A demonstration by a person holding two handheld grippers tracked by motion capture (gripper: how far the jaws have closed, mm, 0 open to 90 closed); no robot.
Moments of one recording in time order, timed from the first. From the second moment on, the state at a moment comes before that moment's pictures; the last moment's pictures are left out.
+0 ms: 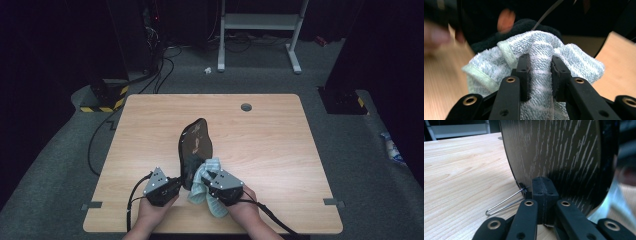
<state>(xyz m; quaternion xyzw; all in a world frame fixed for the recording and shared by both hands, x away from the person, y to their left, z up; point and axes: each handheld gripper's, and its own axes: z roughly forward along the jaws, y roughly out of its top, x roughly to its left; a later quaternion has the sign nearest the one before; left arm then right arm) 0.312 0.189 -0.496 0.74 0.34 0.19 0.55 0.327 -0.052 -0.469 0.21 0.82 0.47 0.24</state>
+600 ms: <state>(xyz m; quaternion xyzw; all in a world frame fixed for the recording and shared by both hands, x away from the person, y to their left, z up) 0.312 0.189 -0.496 0.74 0.34 0.19 0.55 0.341 -0.040 -0.413 0.22 0.78 0.52 0.26</state>
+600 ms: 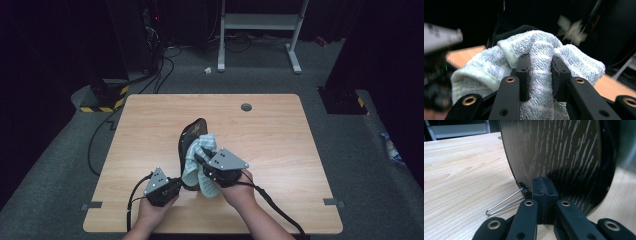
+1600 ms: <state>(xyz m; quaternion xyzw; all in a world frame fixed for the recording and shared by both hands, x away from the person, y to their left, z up) 0.312 0.198 -0.495 0.75 0.32 0.16 0.56 0.293 -0.041 -0.441 0.17 0.81 0.50 0.25</state>
